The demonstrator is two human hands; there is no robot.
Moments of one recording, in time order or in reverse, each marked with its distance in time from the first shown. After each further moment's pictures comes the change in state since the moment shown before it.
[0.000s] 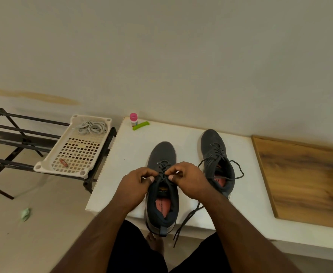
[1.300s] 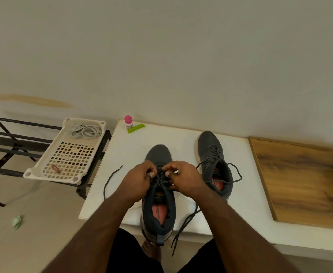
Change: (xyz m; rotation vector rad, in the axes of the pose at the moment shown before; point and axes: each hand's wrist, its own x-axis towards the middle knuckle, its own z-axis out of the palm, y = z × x) left_hand 0.032 0.010 0.003 0.153 -0.088 0.121; right_hand 0.022 0.006 0.004 0.248 0.037 0.148
